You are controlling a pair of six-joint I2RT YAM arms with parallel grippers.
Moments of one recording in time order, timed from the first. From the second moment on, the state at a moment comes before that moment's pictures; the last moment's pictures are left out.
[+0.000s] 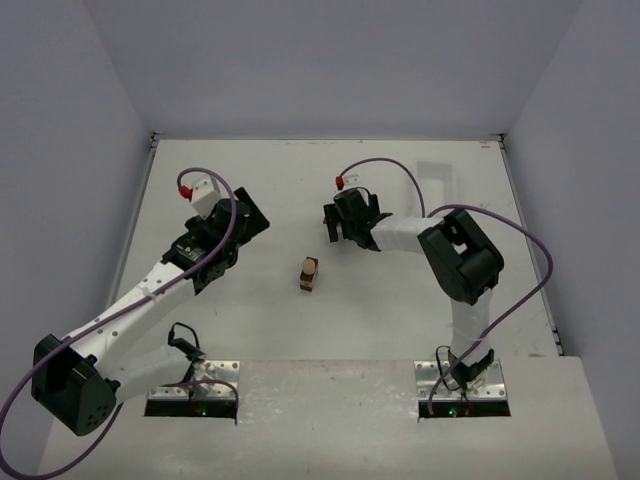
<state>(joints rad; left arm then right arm) -0.51 1.05 0.83 -0.43 -0.61 -0.86 0.60 1.99 1.10 0.08 0.36 0.24</state>
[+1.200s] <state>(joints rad) -0.50 1.03 0.79 -0.40 -0.64 -0.86 0.51 2.04 1.22 -0.04 0.22 0.17</state>
